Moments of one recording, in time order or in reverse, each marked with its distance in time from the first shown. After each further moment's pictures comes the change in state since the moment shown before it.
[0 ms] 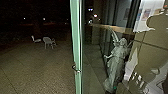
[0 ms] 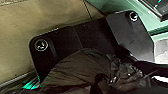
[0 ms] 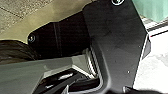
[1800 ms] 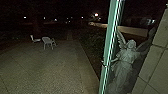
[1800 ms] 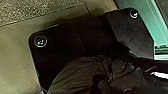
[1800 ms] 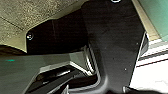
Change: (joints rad) left arm 0.006 0.000 0.000 0.000 0.007 0.000; right arm -0.006 -0.005 0.000 0.000 -0.006 0.001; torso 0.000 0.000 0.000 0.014
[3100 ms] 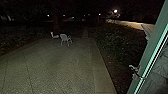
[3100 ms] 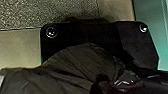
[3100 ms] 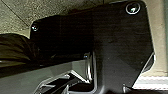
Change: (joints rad) left arm -0.007 0.003 0.000 0.000 -0.021 0.000; right arm 0.006 -0.009 -0.001 0.000 0.003 0.001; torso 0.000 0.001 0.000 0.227
